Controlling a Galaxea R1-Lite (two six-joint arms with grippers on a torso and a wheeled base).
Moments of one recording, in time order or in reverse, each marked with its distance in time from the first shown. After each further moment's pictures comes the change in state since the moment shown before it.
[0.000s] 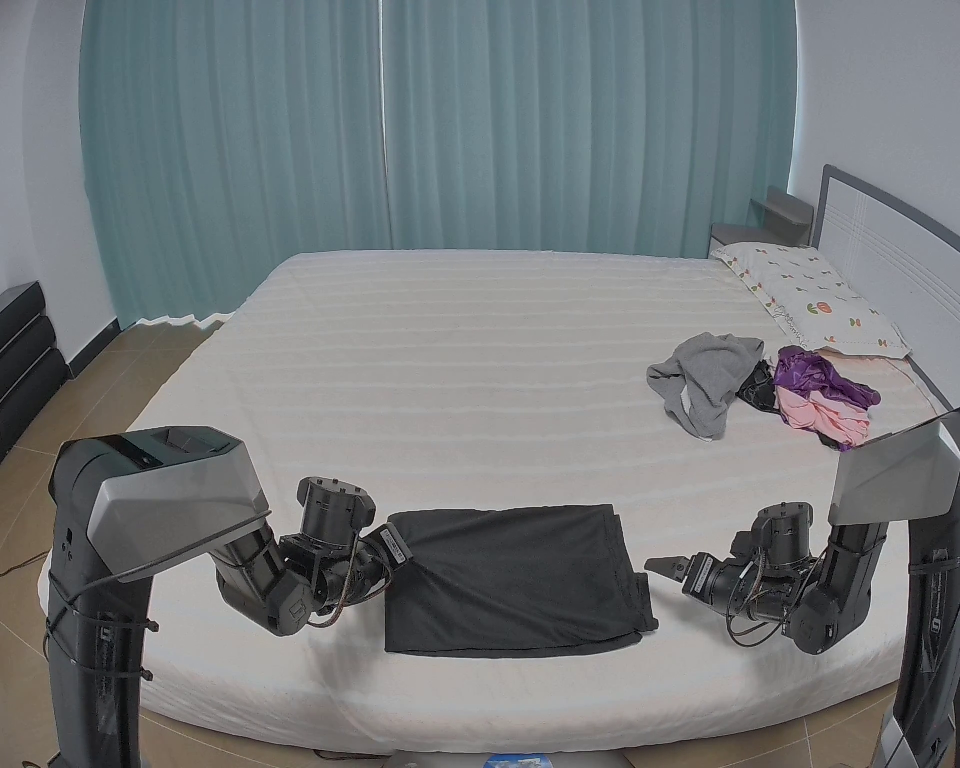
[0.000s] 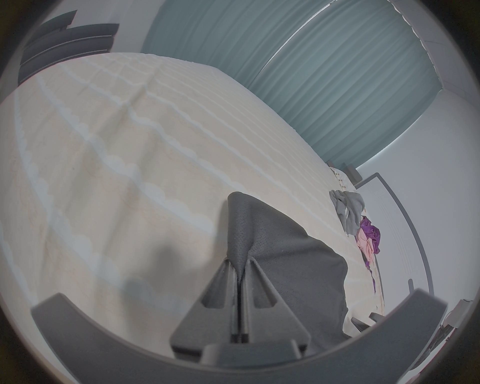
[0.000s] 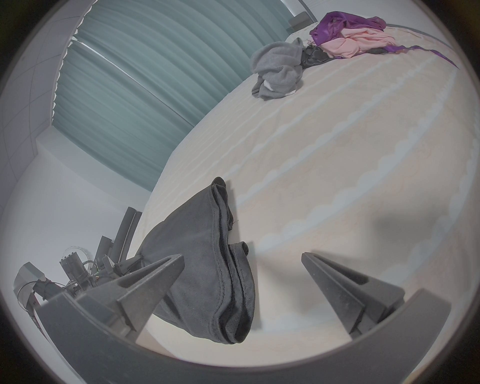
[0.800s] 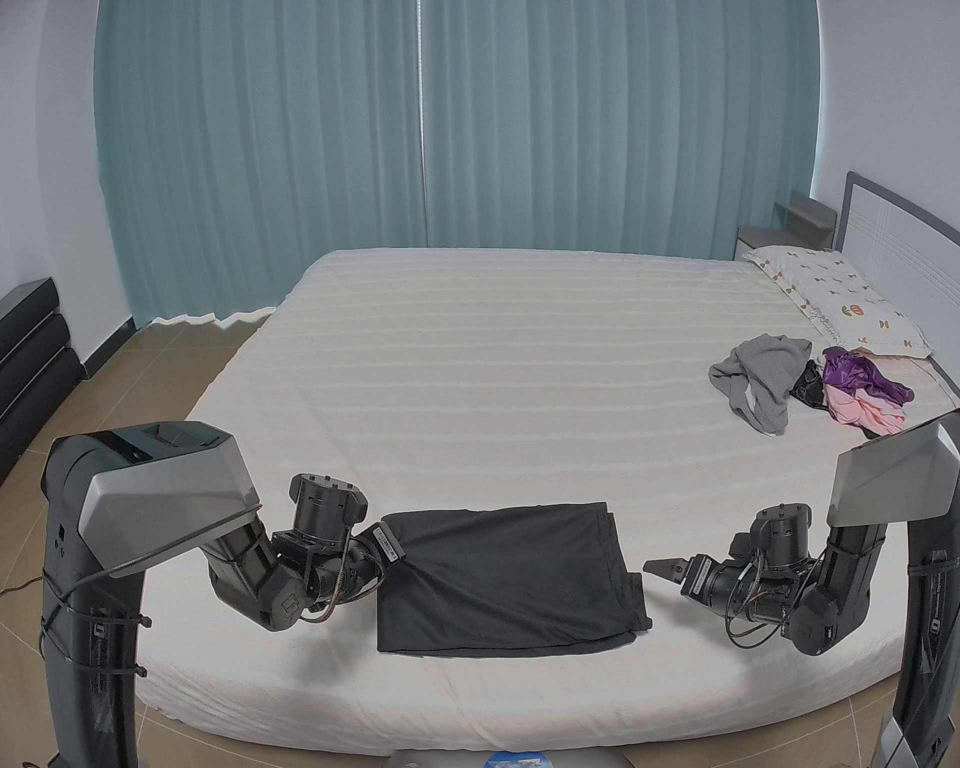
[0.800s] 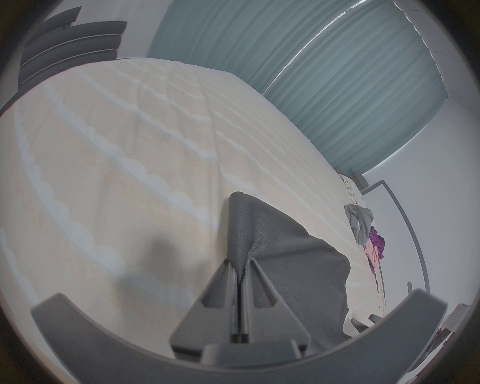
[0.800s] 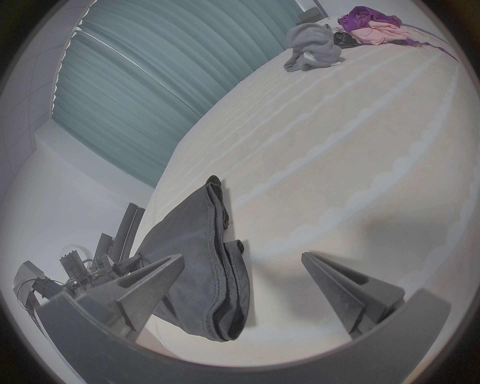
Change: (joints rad) left arm 0.017 -0.016 0.006 0.032 -0.014 0.000; right arm 0.002 0.003 0.000 0.000 0.000 0.000
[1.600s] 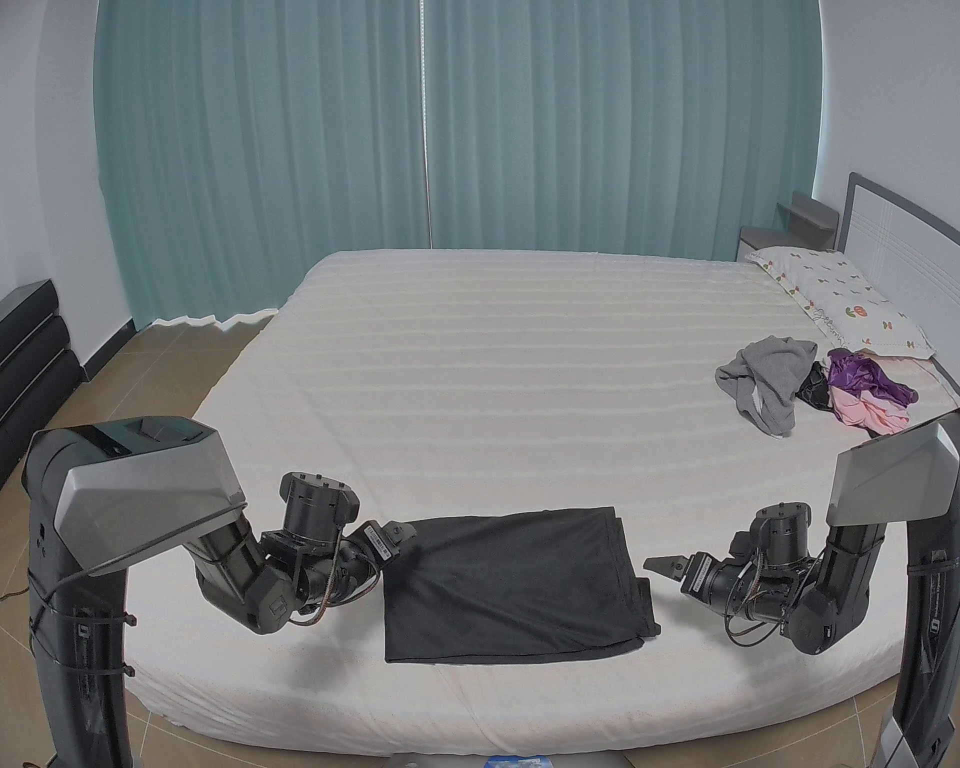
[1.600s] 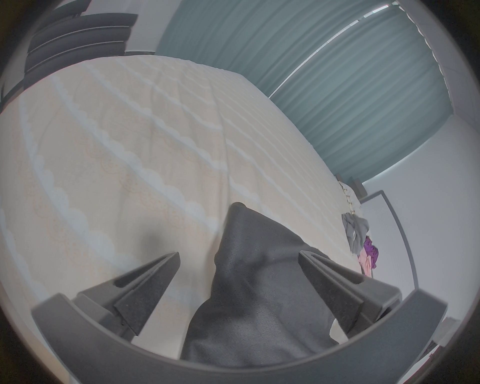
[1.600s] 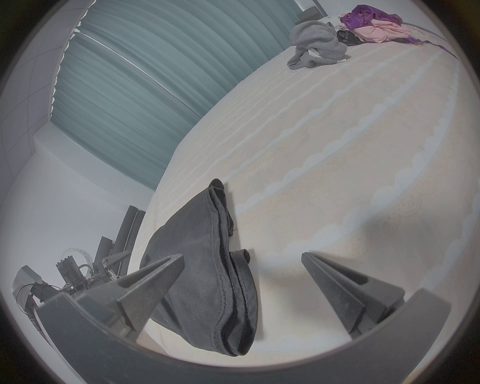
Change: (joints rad) left arm -0.001 -0.054 0.057 -0.001 -0.008 -0.075; right arm 0.001 0.003 -0.007 -0.002 -0.004 0.015
